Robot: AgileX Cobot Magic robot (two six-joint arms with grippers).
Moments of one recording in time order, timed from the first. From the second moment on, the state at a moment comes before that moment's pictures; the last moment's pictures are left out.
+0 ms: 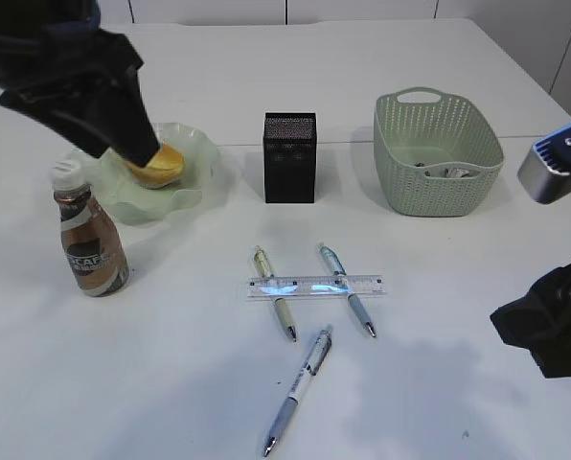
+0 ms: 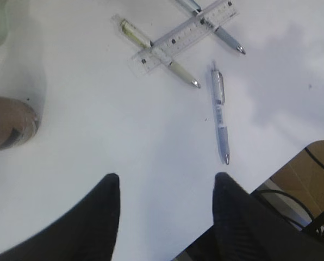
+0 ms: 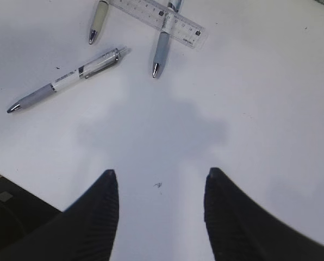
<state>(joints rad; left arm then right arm) -0.46 1.57 -1.53 -0.23 1.24 0.06 0.48 1.04 -0.71 -0.03 0.76 -0.01</state>
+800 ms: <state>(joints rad) -0.46 1.44 -1.09 -0.17 1.23 0.06 0.48 1.04 -0.71 -0.03 0.78 -0.05</state>
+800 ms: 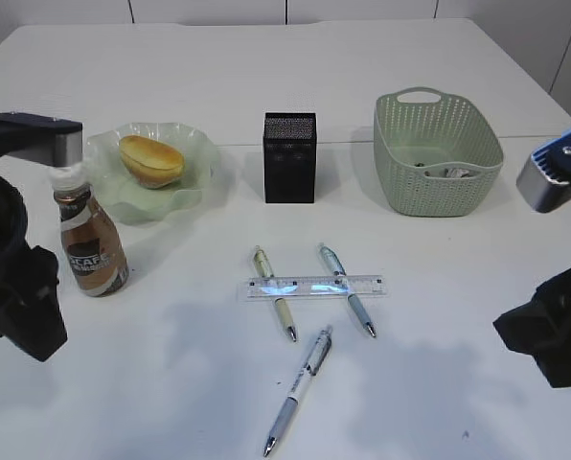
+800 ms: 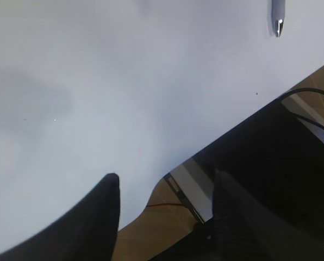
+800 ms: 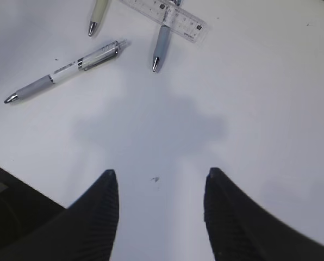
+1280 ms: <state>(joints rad) -0.46 1.44 -1.09 -0.04 1.23 0.05 0.48 1.18 -0.83 -0.05 0.78 -0.10</state>
